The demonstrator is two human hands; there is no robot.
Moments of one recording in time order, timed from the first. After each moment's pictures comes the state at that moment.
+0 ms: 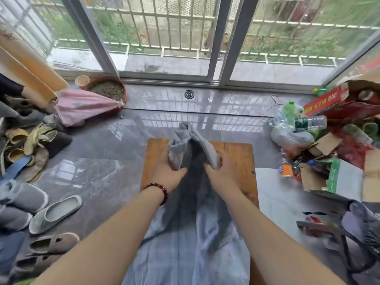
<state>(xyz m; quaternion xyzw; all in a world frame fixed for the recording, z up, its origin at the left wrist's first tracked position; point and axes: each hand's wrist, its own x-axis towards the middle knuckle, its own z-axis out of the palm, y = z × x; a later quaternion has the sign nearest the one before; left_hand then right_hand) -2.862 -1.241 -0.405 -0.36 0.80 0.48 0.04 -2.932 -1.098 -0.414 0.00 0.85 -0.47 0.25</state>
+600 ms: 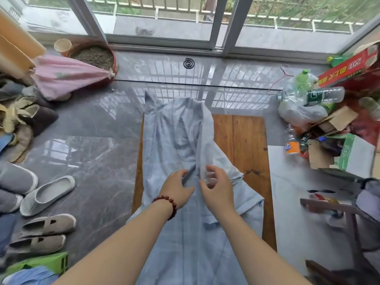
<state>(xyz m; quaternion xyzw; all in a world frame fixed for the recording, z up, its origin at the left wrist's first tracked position) -2.811 -1.213 -0.520 -0.32 0.79 0.47 0.25 -2.850 -1.089 -0.527 -0.01 0.87 -0.44 0.22</state>
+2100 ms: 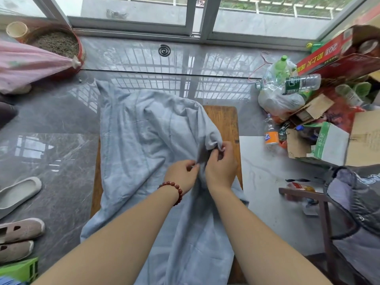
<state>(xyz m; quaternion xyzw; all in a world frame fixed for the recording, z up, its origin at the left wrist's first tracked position) -2.886 -1.122 -0.543 -0.27 0.80 0.49 0.22 -2.933 -1.032 -0.540 0.13 0.90 -0.42 0.05</state>
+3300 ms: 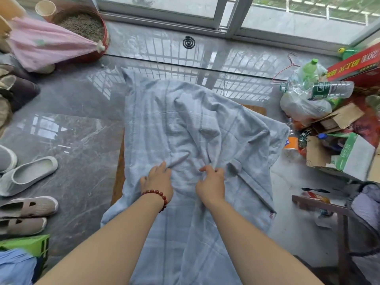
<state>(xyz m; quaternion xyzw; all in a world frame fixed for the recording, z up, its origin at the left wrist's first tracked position) -2.811 -1.203 -0.583 -0.27 0.87 0.20 0.36 -2.871 -1.075 -0.587 0.03 0.91 -0.22 0.35</state>
